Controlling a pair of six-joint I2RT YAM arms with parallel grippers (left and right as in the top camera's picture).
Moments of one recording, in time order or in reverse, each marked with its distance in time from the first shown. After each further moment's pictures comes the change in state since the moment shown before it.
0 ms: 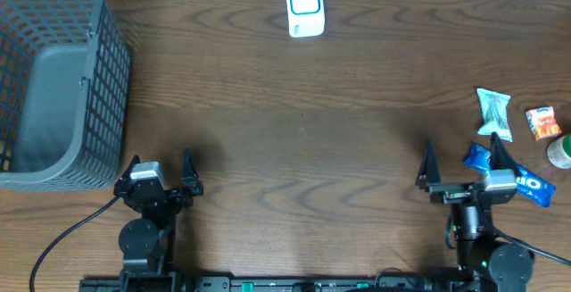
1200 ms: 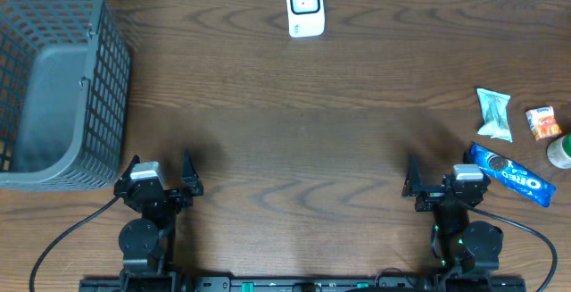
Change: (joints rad) left arm 0.000 0.000 0.000 0.000 0.000 0.000; right arm 0.008 -0.079 -0.173 -0.233 0.068 0.000
